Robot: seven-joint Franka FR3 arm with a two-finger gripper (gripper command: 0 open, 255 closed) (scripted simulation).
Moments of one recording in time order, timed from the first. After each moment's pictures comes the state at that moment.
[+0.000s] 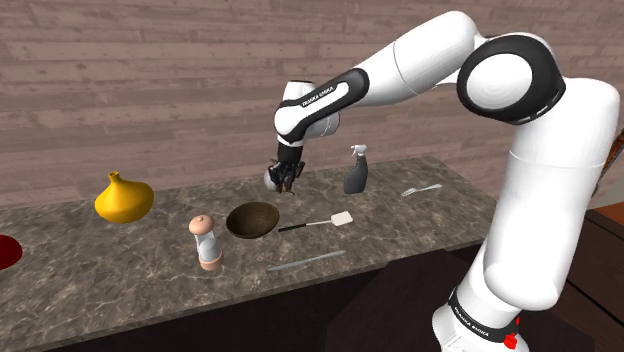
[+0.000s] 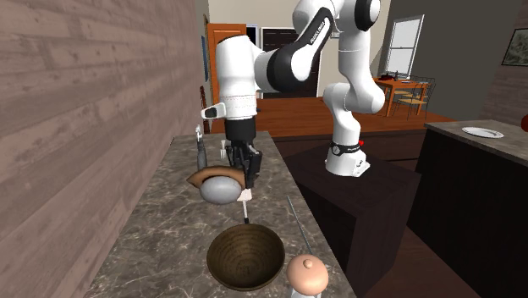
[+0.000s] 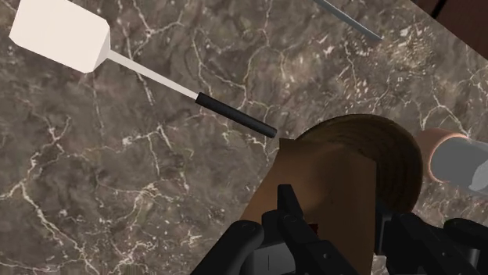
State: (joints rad) arm 0.11 0.21 0.04 -2.01 0.21 2.28 -0.01
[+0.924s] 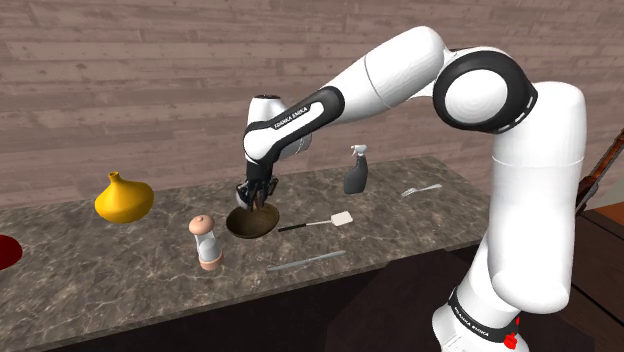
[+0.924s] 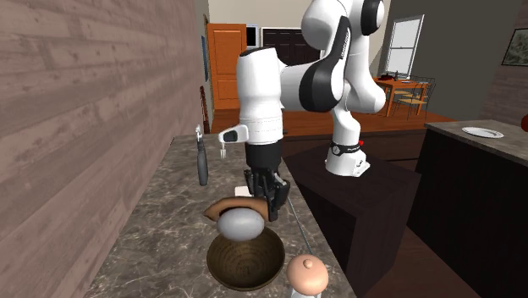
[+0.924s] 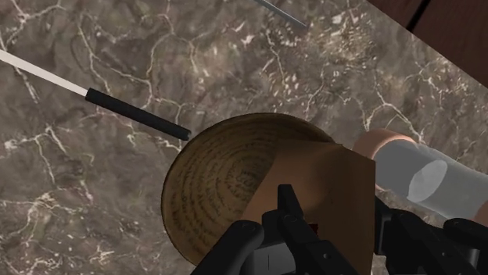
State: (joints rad) arm 0.23 0.33 0.09 -1.91 0.17 2.33 0.18
